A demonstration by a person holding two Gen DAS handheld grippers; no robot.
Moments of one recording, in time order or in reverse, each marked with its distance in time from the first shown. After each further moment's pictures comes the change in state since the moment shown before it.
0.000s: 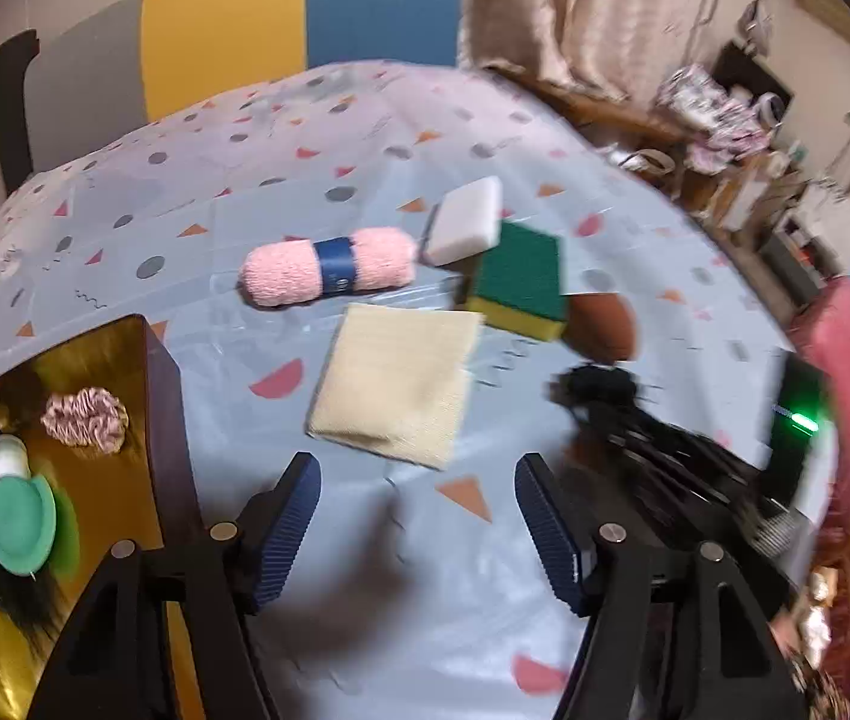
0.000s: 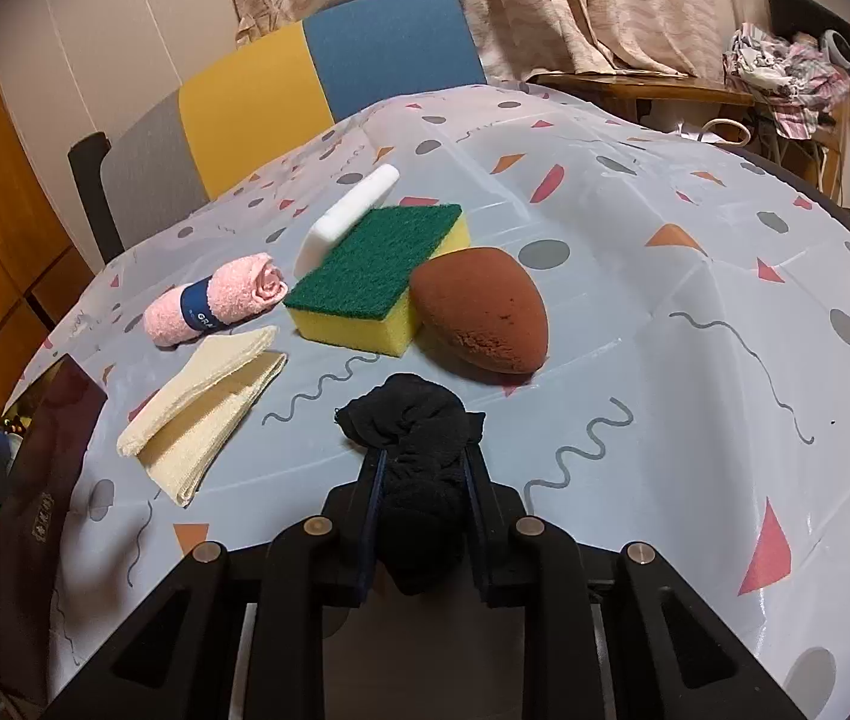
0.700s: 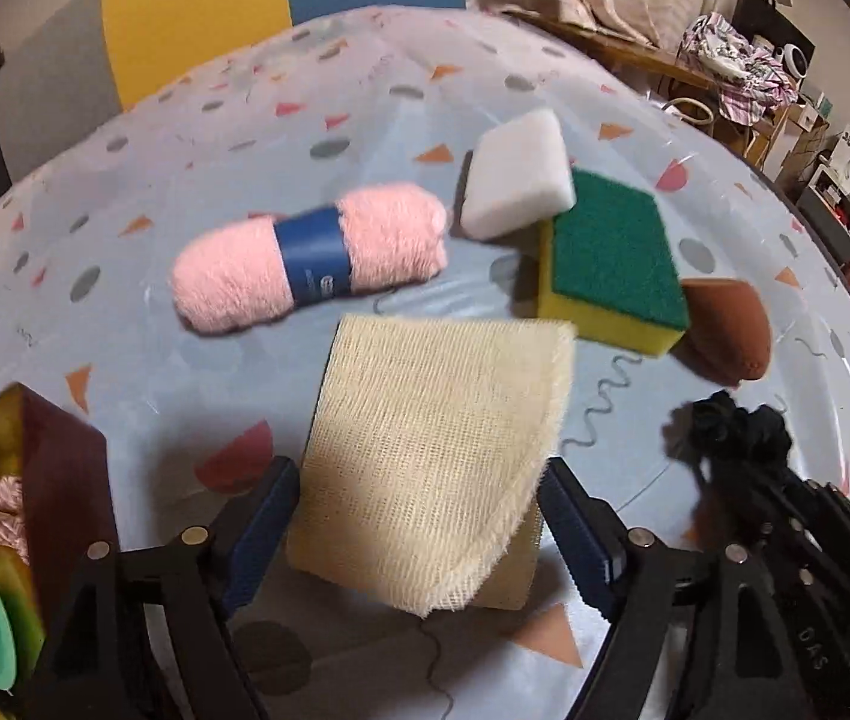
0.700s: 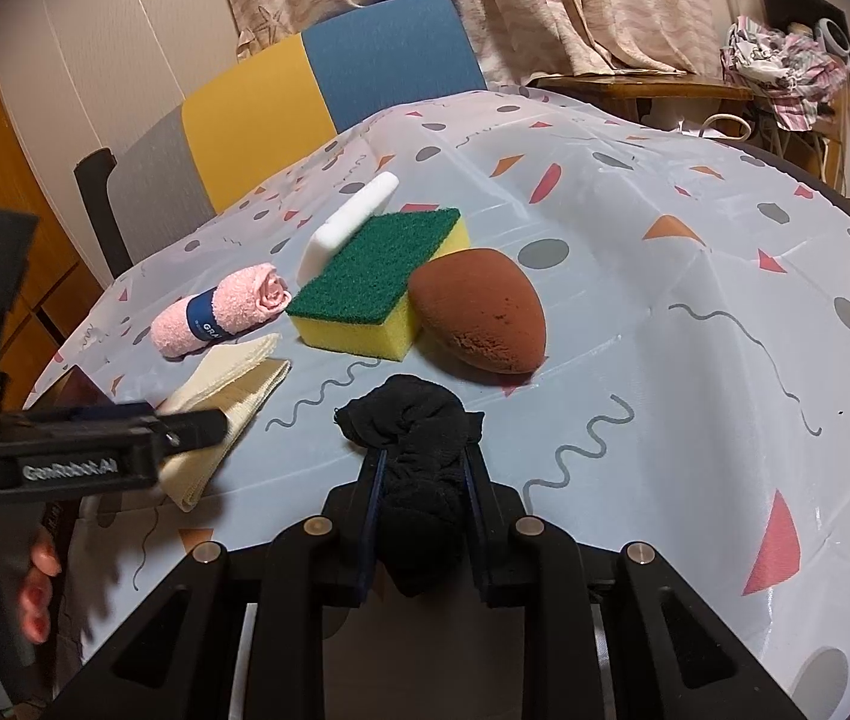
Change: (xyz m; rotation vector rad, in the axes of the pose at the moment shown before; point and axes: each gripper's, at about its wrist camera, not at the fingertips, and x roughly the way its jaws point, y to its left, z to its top) left arm 0.097 0.005 0.028 0.058 0.072 0.061; right arm -0.001 -0.005 -0.003 0.023 -0.024 0.031
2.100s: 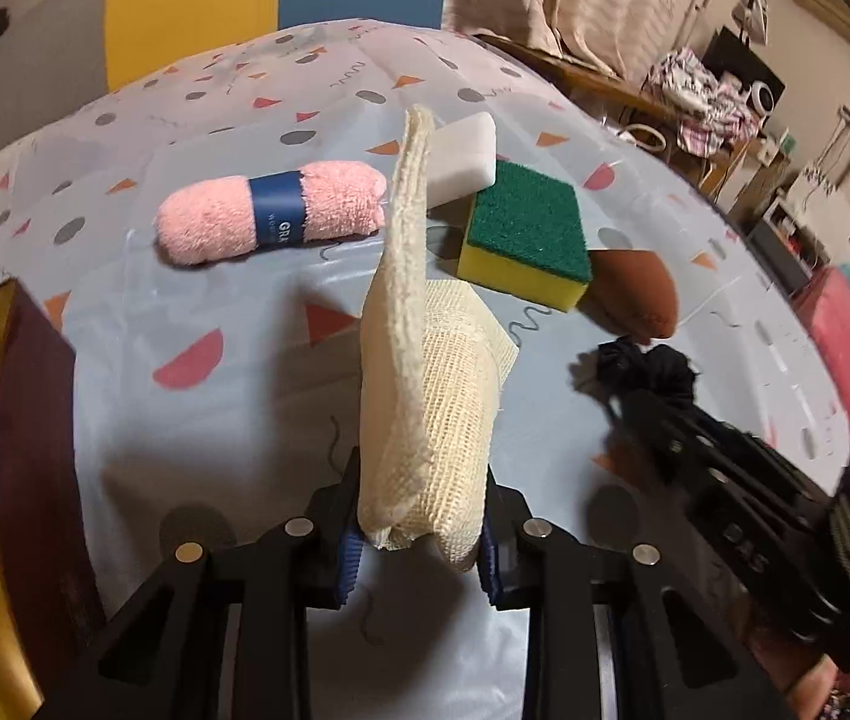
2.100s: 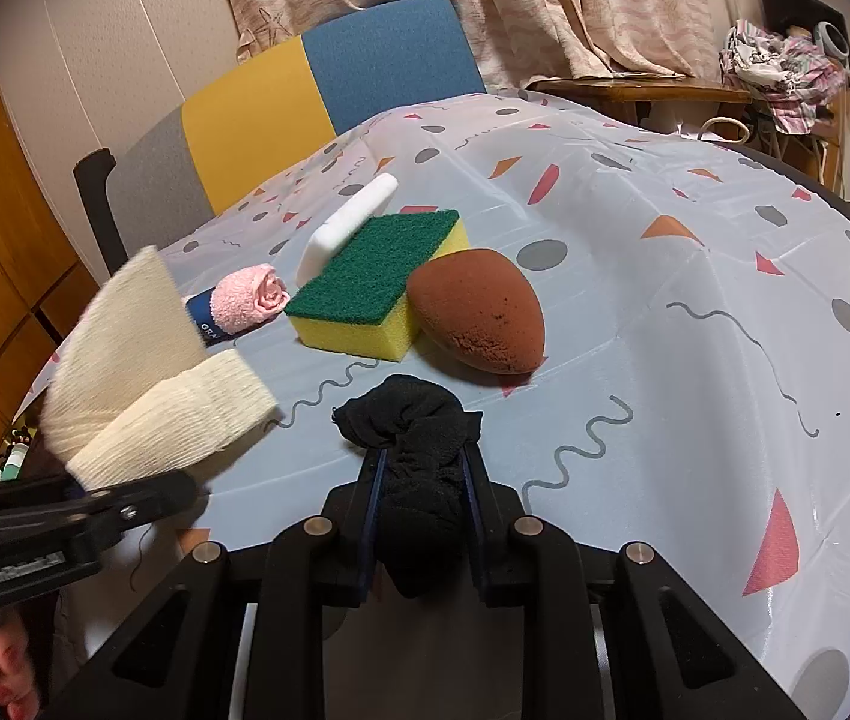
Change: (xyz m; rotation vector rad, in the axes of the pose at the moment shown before) left arm -0.036 -0.006 -0.047 -0.053 -0.054 -0.162; right arm -0.001 -0.001 0.000 -0.003 -0.004 -0.006
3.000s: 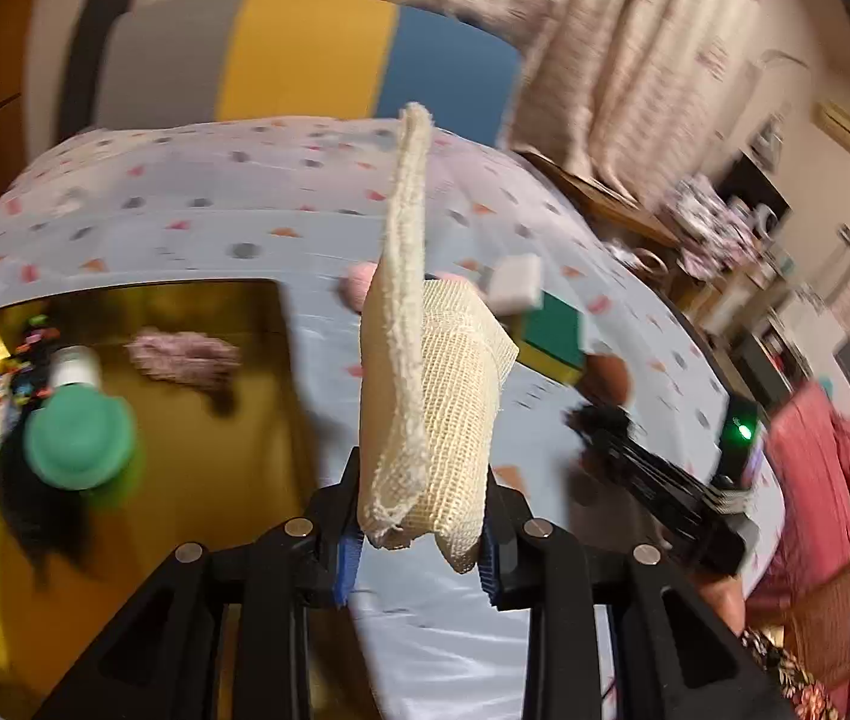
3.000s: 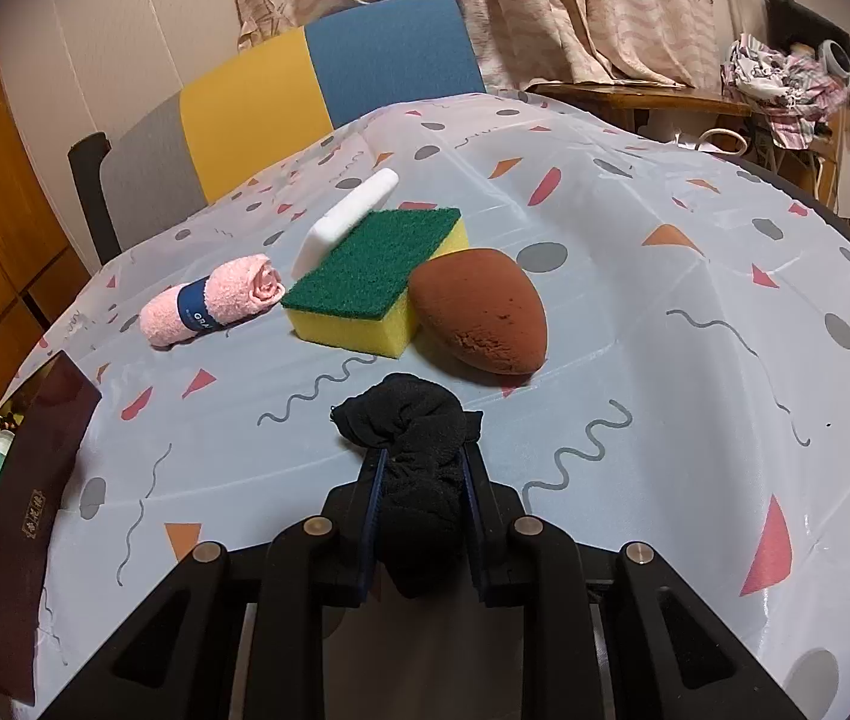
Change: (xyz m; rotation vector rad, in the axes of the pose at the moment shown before) left arm -0.134 0.077 -0.042 -0.195 -0.217 -0.013; right arm 0.001 0.007 -0.001 -0.037 0.006 -0.043
